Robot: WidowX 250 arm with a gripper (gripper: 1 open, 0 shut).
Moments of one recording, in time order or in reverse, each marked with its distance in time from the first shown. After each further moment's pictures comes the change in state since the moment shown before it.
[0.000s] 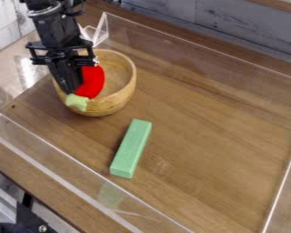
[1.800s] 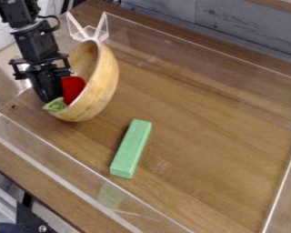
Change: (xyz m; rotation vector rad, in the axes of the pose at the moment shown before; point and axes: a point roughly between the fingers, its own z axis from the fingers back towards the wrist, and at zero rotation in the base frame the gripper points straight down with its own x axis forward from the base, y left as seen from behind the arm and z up) arm 0.011 0.052 -0.027 -0.041 0.072 0.062
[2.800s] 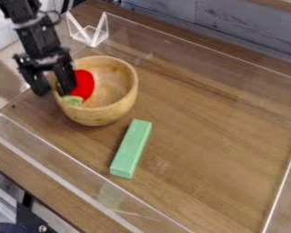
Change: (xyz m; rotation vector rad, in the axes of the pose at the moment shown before) arm 0.006 -0.001 0.009 -0.038 -0.003 -0.008
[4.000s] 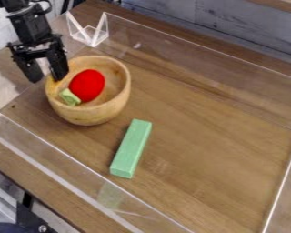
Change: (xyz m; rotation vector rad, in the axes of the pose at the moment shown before) arm 0.029 0.028 0.008 0.007 -0.025 0.038
